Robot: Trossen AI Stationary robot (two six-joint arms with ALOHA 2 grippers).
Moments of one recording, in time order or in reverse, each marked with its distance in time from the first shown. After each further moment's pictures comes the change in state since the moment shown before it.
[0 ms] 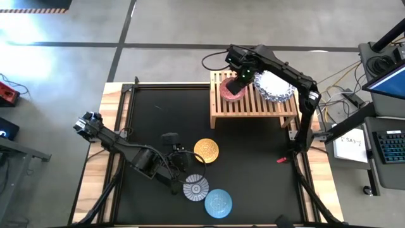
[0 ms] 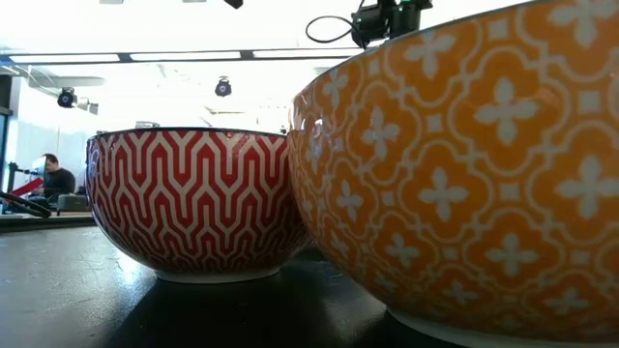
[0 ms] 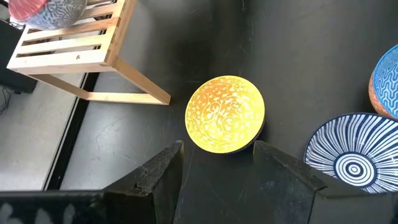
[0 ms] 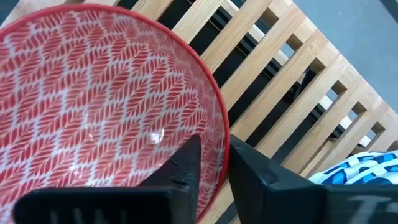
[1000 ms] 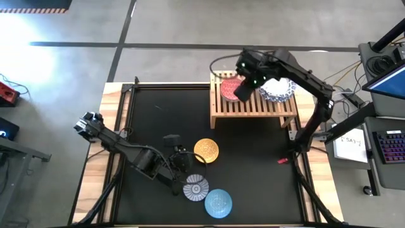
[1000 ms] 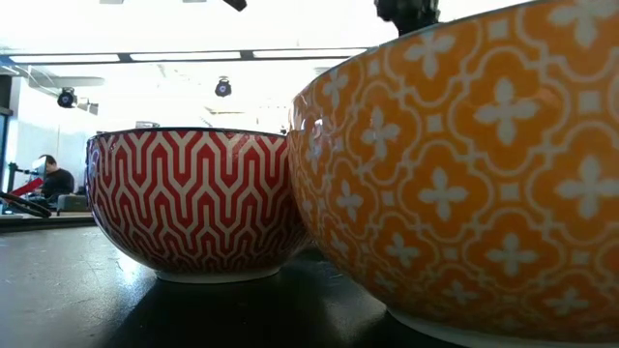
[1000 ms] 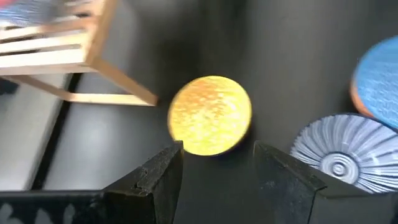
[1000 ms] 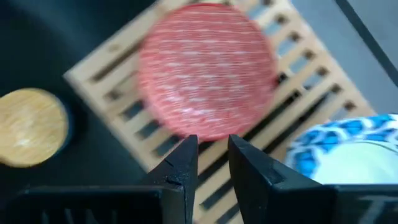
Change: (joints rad) left arm 0.000 0.016 -0.013 0.051 0.046 0.013; right arm 0.176 -0.190 0.036 -0.059 0.008 -0.022
